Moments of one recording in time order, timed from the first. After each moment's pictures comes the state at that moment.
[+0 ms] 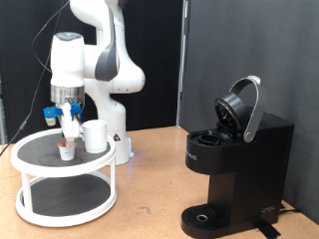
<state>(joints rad) -0.22 -0.41 -0.39 -2.75 -0.31 2.41 2.01</state>
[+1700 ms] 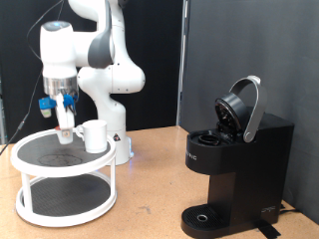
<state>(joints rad) -0.24 -0.46 -0.40 -2.62 -0.21 2.13 1.91</state>
